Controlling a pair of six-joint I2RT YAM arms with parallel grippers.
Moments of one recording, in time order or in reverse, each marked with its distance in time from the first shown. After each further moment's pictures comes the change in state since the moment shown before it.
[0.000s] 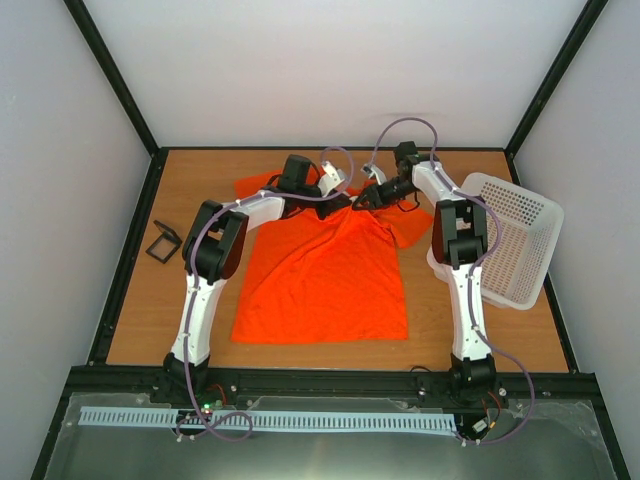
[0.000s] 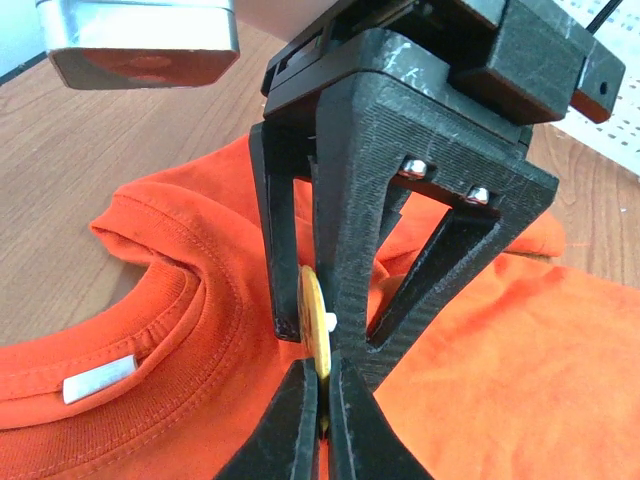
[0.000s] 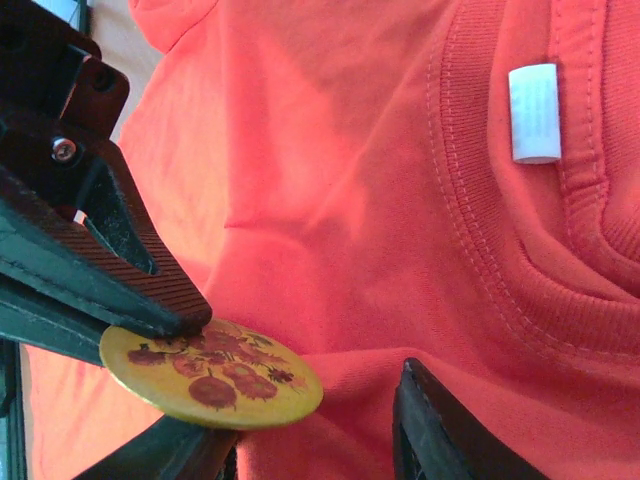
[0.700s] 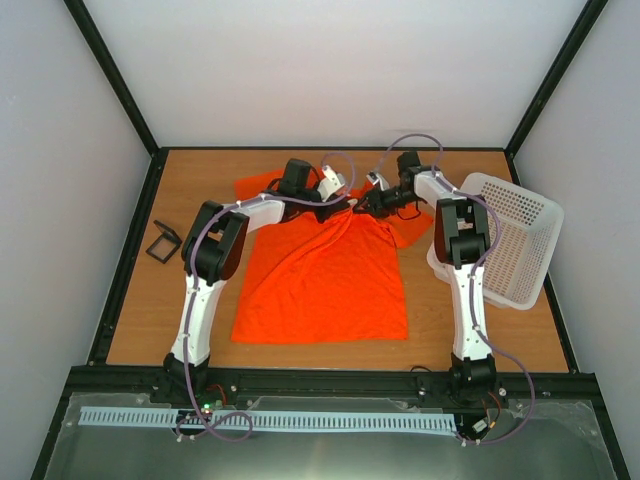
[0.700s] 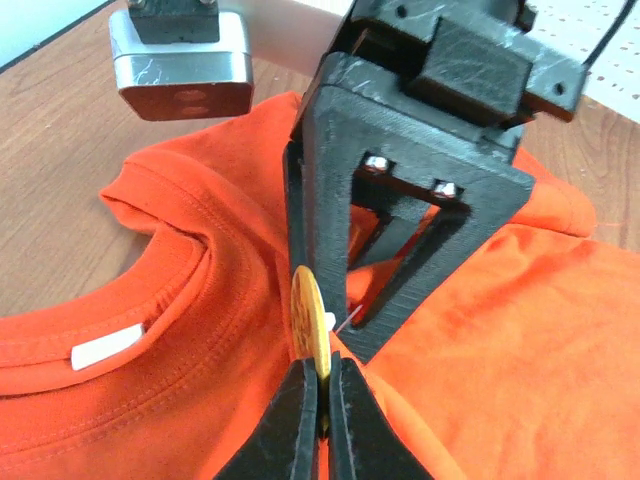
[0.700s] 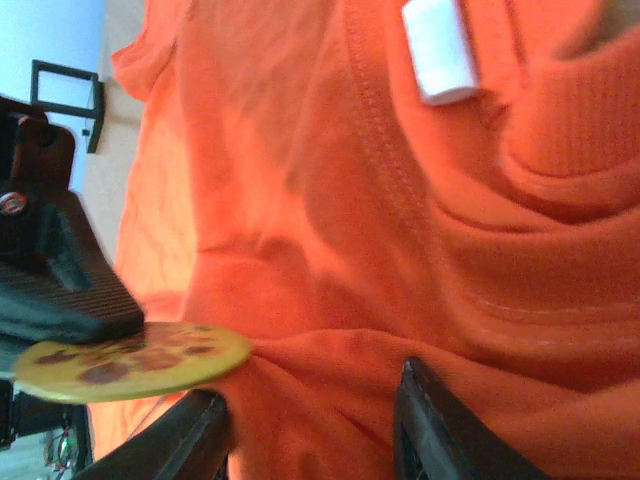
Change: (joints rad) left arm -0.008 -0.013 -0.043 0.026 -0.072 0.036; right arm -0.019 0.002 -0.127 0.173 -0.076 0.259
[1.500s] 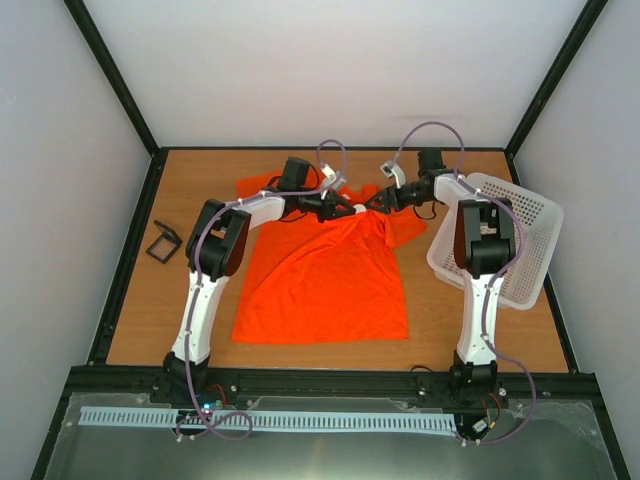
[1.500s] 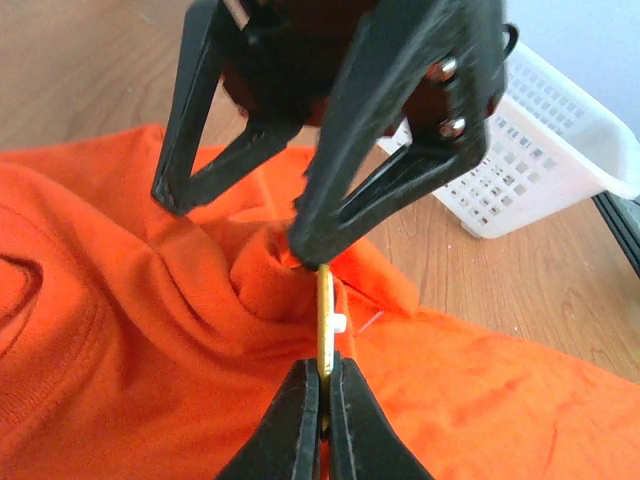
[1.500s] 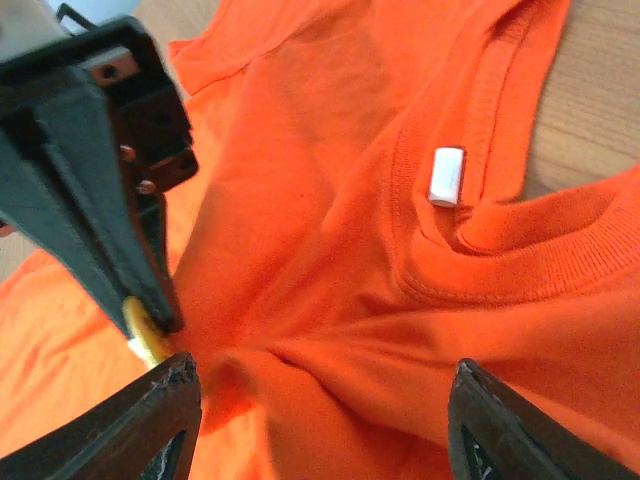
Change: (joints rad) left arm 0.034 0.063 0.080 -0.042 0.341 -0.230; right arm -0.061 -0.241 -0.298 0.233 0.024 -0.285
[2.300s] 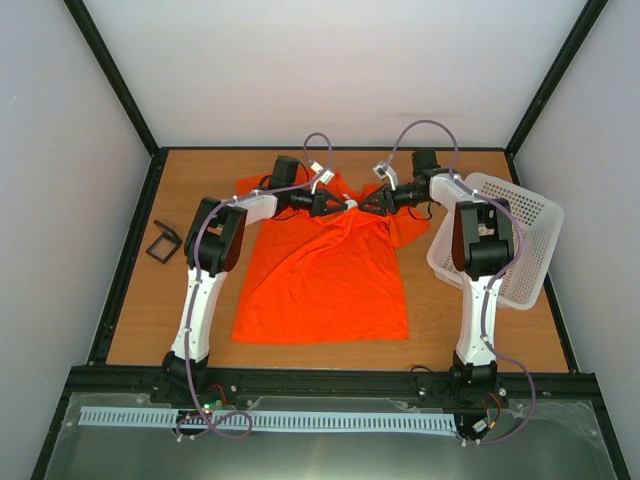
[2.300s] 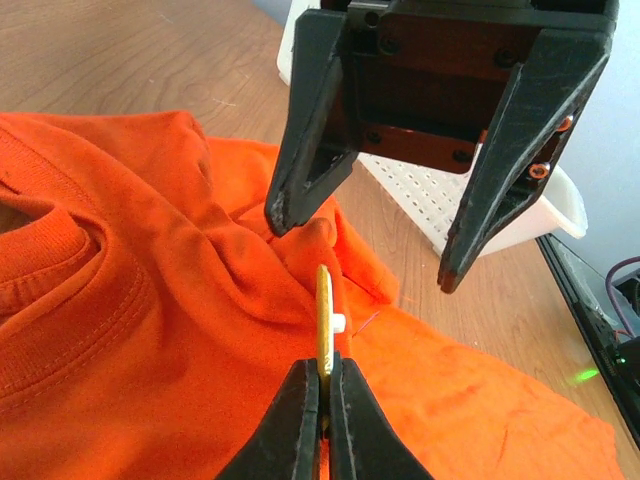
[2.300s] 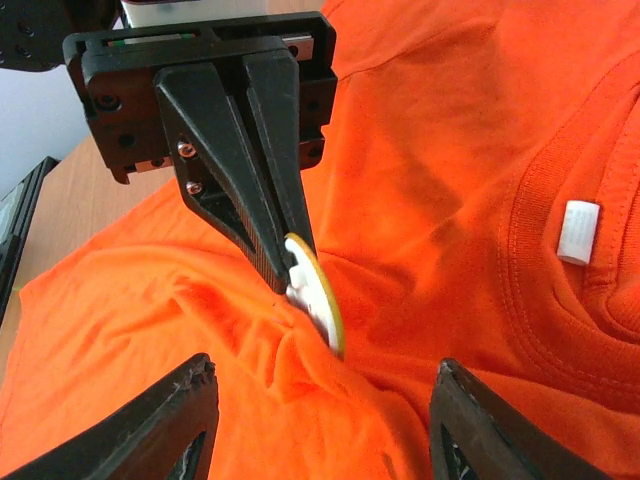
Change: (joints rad) left arm 0.061 0.056 0.020 0.058 0.121 -0.170; right arm 0.026 -0.033 -0.024 -0.043 -0.117 -0.141
